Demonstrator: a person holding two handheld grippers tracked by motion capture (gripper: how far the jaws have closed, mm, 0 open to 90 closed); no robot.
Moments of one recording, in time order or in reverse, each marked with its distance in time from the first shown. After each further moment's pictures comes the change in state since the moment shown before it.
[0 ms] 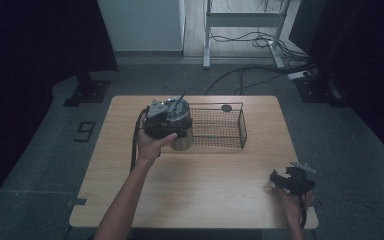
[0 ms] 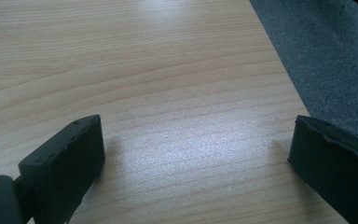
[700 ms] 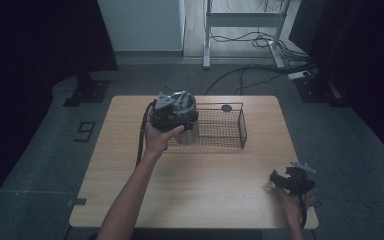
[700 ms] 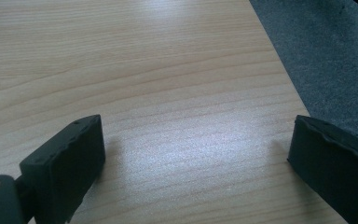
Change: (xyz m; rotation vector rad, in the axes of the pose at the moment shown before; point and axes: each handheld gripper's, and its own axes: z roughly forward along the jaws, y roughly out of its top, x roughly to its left) left arm -0.002 0.015 0.023 -0.006 -0.008 -0.016; right arm 0.000 0.000 0.000 -0.001 0.001 -0.001
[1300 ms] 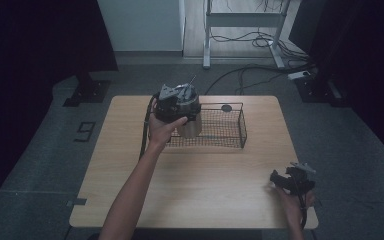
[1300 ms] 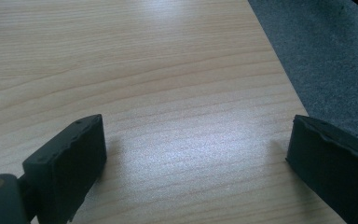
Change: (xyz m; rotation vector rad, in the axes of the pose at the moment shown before) left arm 0.008 0.015 0.021 0.004 0.006 -0.015; right arm 0.000 0.000 0.000 -0.003 -0.001 0.001
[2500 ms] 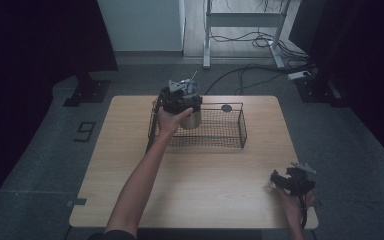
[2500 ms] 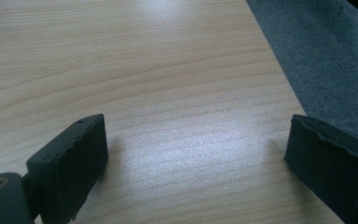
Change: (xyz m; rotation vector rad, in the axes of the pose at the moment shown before) left arm 0.026 -0.007 0.062 0.030 0.121 -0.017; right arm -0.001 -0.001 -0.001 -0.001 -0.001 0.002
